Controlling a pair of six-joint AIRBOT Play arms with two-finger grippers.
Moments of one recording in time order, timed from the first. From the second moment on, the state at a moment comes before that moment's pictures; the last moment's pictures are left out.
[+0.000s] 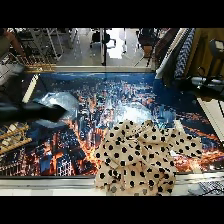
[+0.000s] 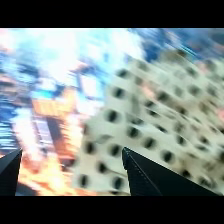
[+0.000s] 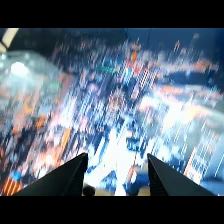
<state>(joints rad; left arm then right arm) -0.21 -0.97 1.24 1.06 -1.15 -1.38 -0.11 -1.13 1.50 -1.14 1.07 1.31</state>
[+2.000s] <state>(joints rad) -0.44 -1.58 1.58 0.78 -1.36 -1.44 0.10 -1.26 0.95 -1.00 1.06 1.26</state>
